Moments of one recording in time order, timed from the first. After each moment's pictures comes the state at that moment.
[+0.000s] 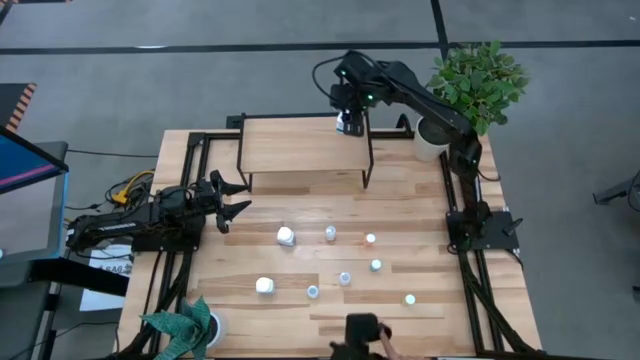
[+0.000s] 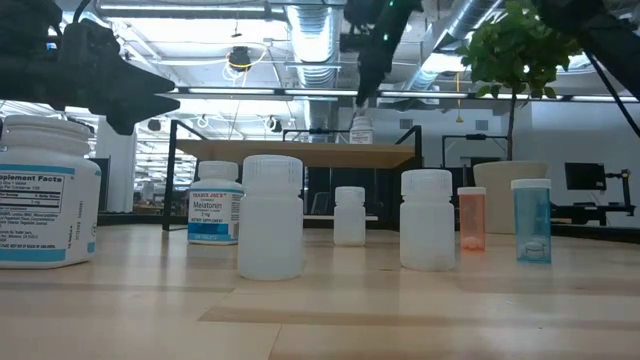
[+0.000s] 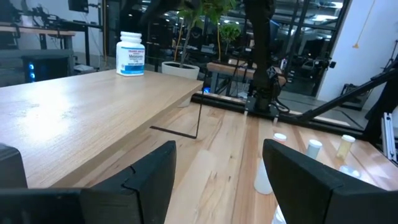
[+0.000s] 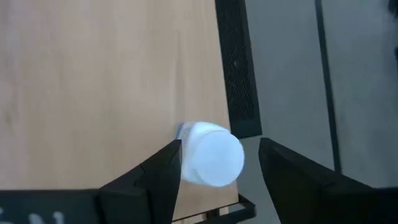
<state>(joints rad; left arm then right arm) 0.18 0.03 0.01 0.04 -0.09 -0.15 -0.57 2.05 2.36 -1.27 0.07 -0.58</state>
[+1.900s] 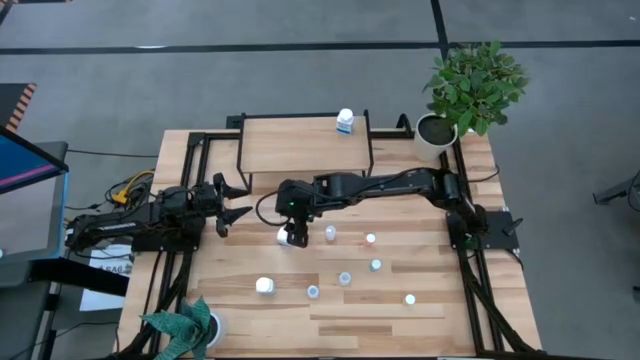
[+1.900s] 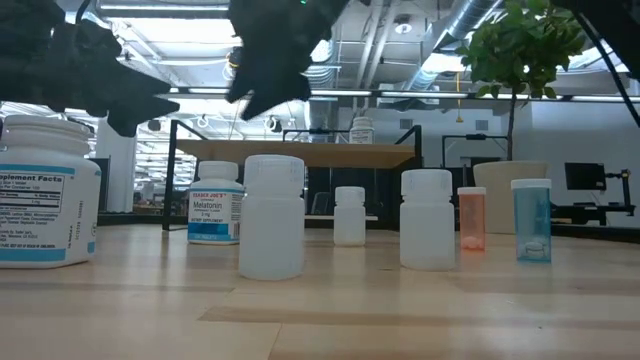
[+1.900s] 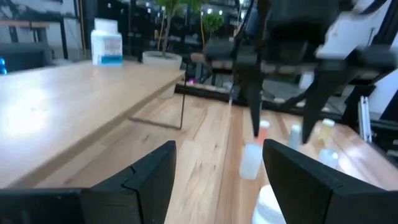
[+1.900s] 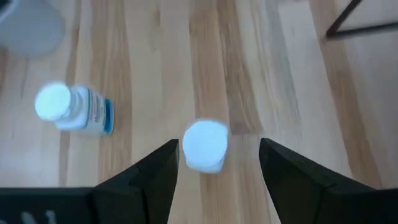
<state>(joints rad) 0.17 0.05 0.01 0.02 -0.01 -0.14 0.01 2.16 2.01 -0.73 -0.05 0.15</state>
